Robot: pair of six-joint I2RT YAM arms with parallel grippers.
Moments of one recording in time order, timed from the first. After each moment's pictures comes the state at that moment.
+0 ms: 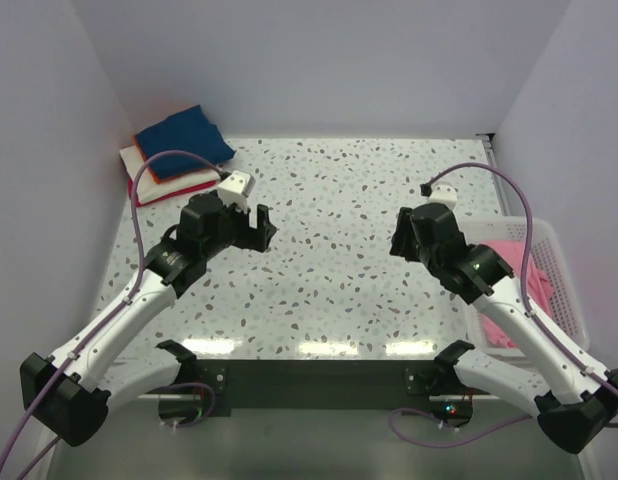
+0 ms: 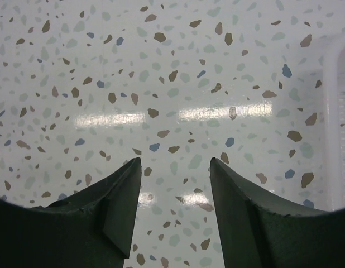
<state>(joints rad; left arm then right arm) -0.51 1.01 0.88 -0.30 0.01 -0.18 0.60 0.95 1.01 -0.75 0.43 0.54</state>
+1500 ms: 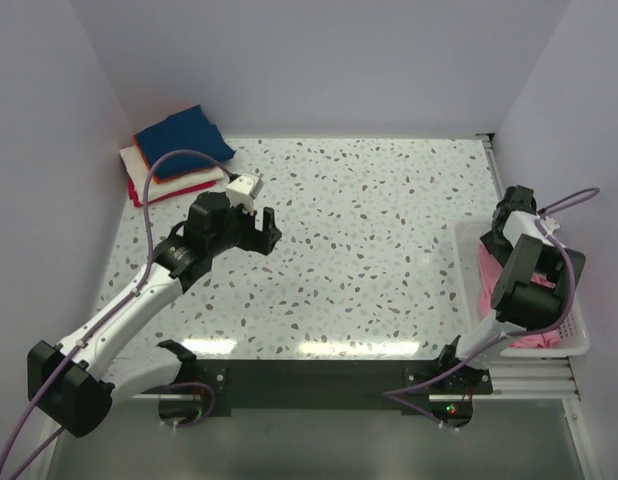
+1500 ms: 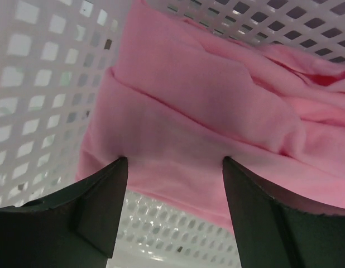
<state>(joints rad) -0.51 1.06 0.88 -0.30 0.07 -0.18 -0.39 1.65 1.05 -0.57 0.48 0.68</state>
